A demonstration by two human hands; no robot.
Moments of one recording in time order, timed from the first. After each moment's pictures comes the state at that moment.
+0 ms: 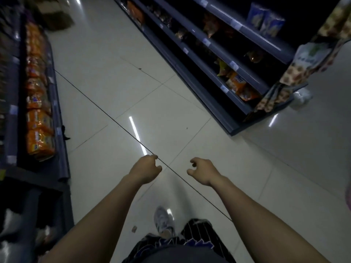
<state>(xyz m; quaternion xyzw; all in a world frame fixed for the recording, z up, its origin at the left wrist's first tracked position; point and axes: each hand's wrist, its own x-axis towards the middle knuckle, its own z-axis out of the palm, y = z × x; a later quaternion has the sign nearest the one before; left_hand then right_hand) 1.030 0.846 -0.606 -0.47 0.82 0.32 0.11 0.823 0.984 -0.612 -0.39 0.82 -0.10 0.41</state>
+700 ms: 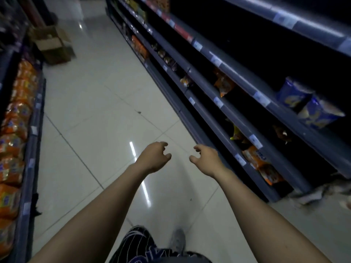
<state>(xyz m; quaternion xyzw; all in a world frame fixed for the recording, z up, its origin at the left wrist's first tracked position) 0.675 0.326 -0.521 -0.44 0.84 0.31 -0.02 0.481 0.443 -0.540 -0.43 0.82 -0.20 0.30</state>
